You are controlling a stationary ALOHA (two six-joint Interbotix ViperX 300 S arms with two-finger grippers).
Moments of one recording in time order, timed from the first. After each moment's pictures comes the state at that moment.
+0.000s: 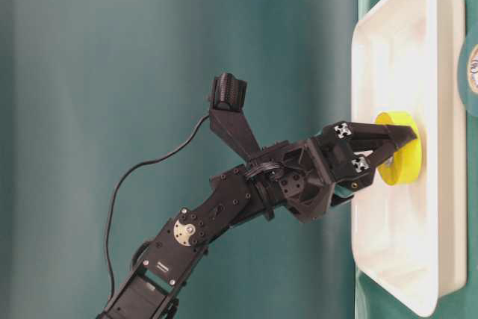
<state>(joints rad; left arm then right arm) 0.30 0.32 0.23 0.01 0.48 0.00 -0.04 -0.87 1.11 -0.04 -0.02 0.05</state>
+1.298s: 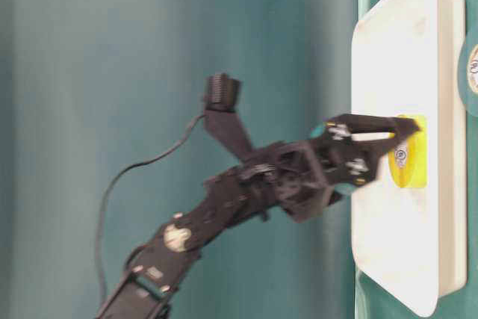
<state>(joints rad) 0.29 0.27 0.25 0.01 0.47 0.03 -0.04 -0.85 1.11 -0.04 -0.02 0.05</state>
